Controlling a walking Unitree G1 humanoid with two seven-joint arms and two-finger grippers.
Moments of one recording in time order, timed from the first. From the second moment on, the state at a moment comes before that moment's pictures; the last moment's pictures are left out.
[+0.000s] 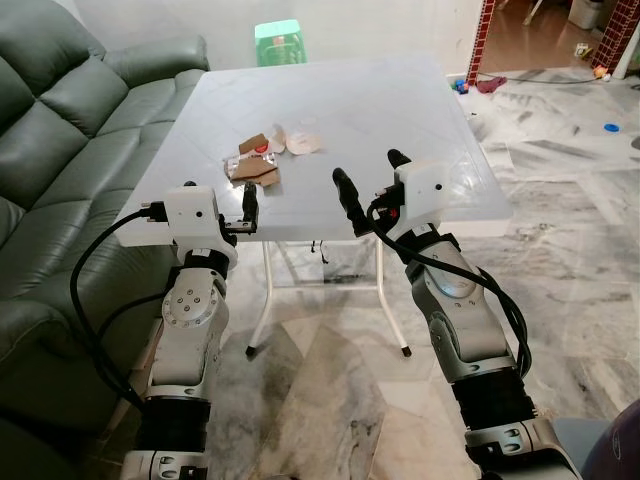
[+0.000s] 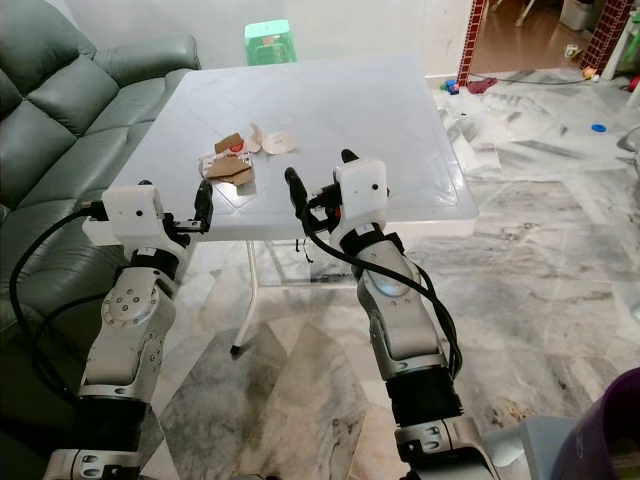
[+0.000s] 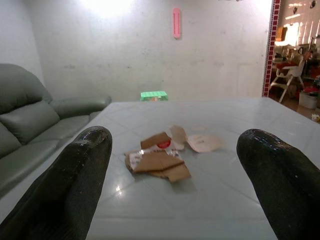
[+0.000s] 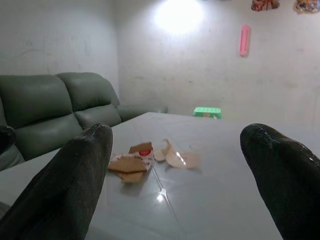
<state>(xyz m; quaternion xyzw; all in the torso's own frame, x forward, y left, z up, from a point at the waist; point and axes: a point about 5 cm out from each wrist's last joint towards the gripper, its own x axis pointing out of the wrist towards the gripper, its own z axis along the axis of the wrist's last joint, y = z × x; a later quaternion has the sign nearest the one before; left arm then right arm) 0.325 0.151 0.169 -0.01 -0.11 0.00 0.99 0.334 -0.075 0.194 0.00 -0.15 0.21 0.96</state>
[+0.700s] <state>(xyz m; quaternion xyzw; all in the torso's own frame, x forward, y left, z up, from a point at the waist) 0.327 0.145 0.171 -0.02 -0.11 0.01 0.99 0.332 -0.075 0.196 -0.01 -0.16 0.22 0.96</state>
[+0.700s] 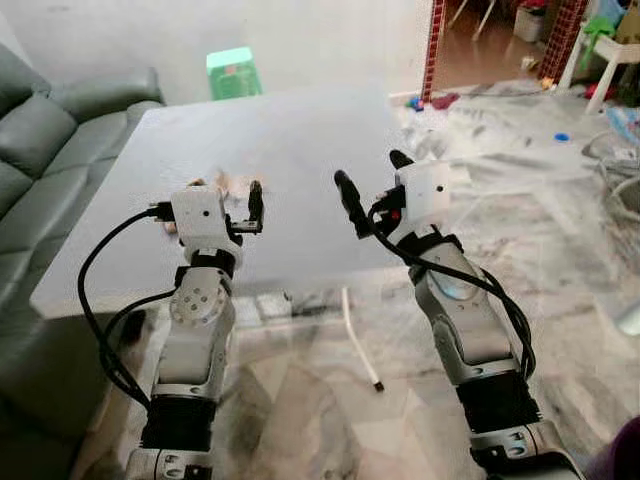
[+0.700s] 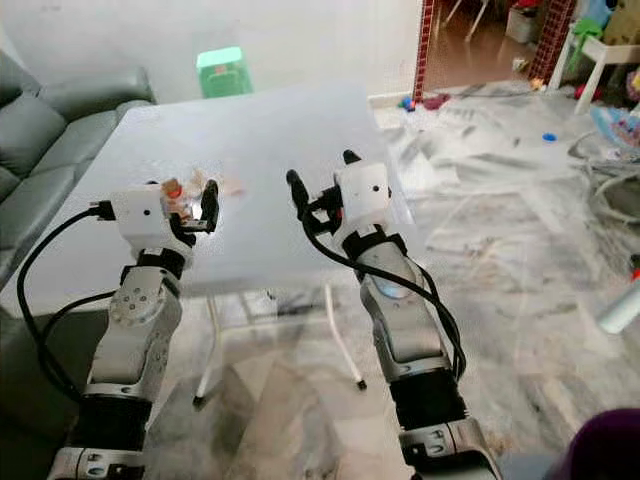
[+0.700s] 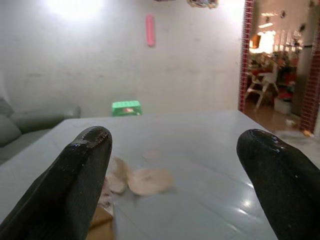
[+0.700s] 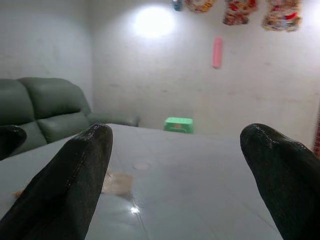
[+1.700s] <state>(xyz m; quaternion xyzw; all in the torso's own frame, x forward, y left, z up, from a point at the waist) 0.322 0.154 0.151 -0.01 -0.07 0.02 1.00 0.335 -0.075 0.188 -0.03 -0.14 0.22 0.96</state>
